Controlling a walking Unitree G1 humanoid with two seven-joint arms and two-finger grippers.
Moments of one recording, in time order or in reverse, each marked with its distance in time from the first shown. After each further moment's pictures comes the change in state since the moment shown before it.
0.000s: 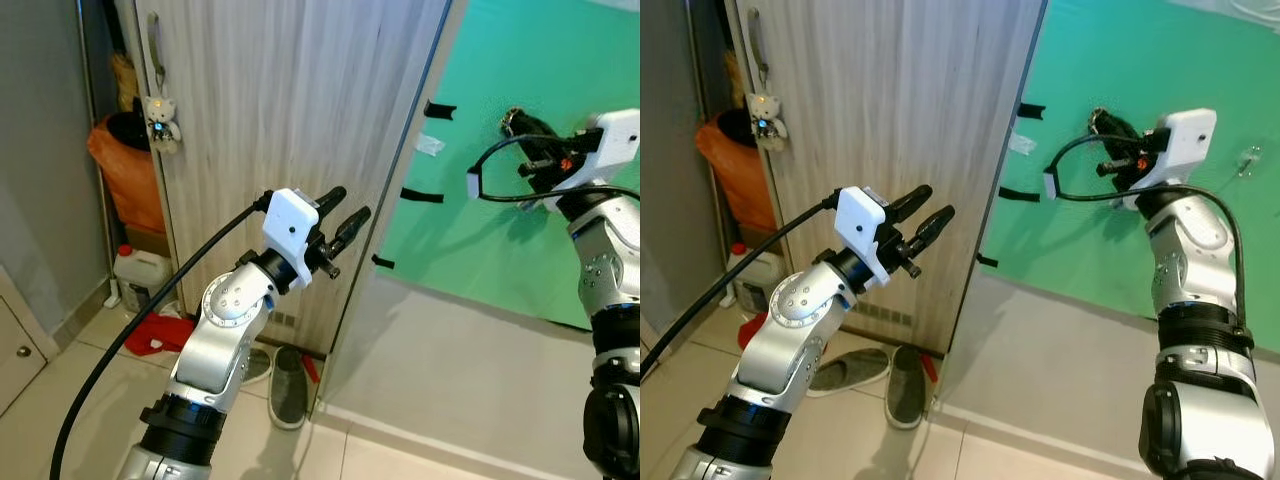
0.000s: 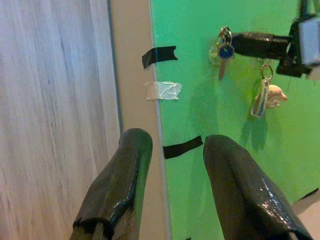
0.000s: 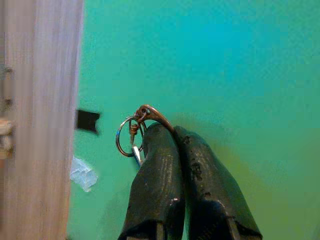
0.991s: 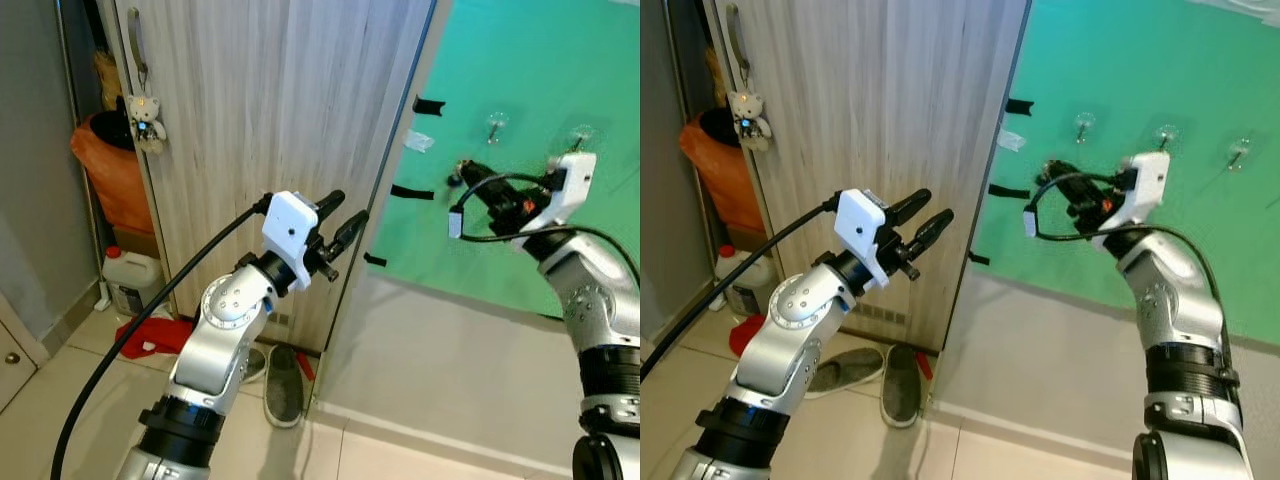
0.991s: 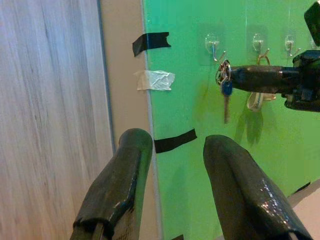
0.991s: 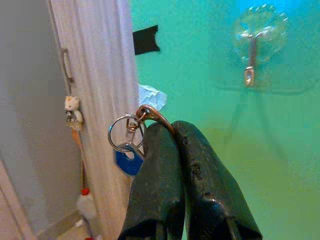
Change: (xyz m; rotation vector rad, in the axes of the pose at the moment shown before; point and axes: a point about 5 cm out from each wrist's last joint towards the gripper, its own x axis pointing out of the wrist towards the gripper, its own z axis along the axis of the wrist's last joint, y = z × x) left arm -0.002 0.000 -0.003 -0.007 0.019 0.000; right arm -0.017 0.037 -0.028 0.264 0.135 0.162
